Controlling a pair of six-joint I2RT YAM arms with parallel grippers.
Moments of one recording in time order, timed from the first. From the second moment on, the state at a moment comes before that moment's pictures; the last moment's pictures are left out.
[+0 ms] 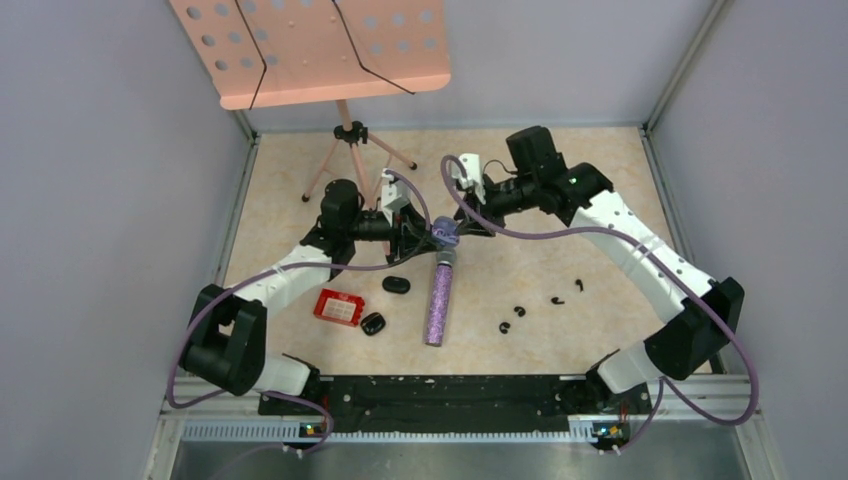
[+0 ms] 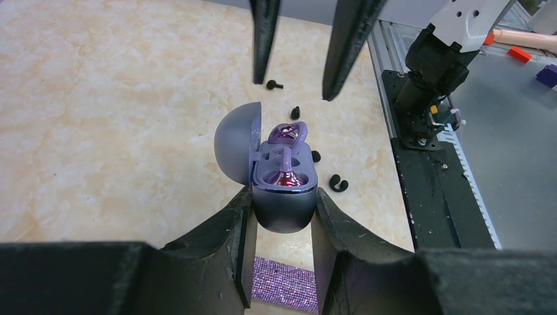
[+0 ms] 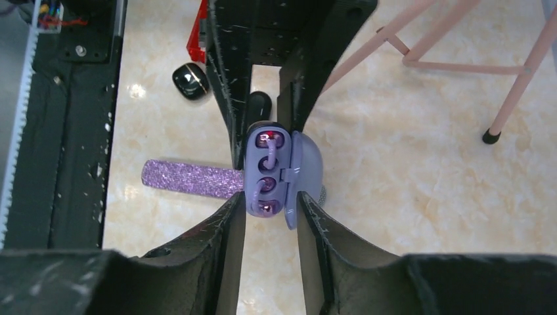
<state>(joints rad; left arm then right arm) -0.41 1.40 0.80 0.46 1.15 -0.03 0.57 1.47 1.49 -0.76 -0.78 -0.67</state>
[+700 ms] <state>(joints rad) -0.40 1.40 0.79 0.49 1.12 -0.07 0.63 1.51 1.51 -0.86 -0.68 -0.84</state>
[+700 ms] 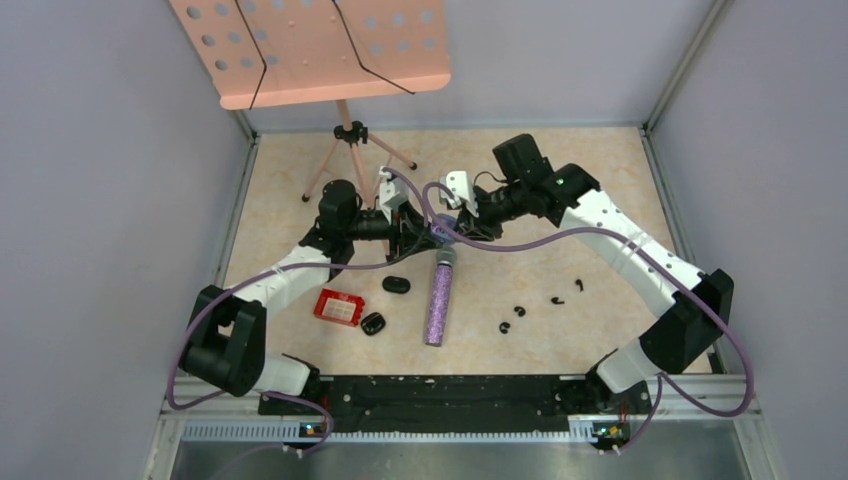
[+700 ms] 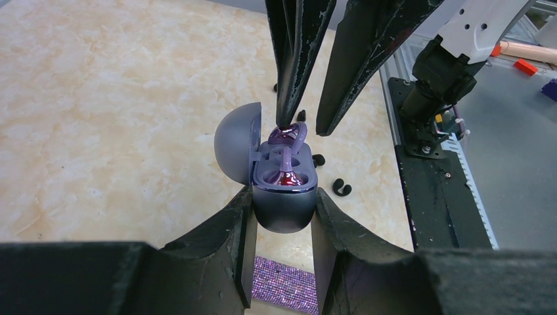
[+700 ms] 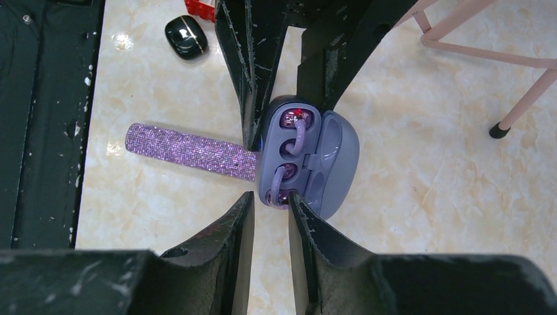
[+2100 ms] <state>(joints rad) -0.36 1.38 0.77 0.50 1.18 -0.09 0.61 1.47 1.33 -0.54 -0.82 -0.62</state>
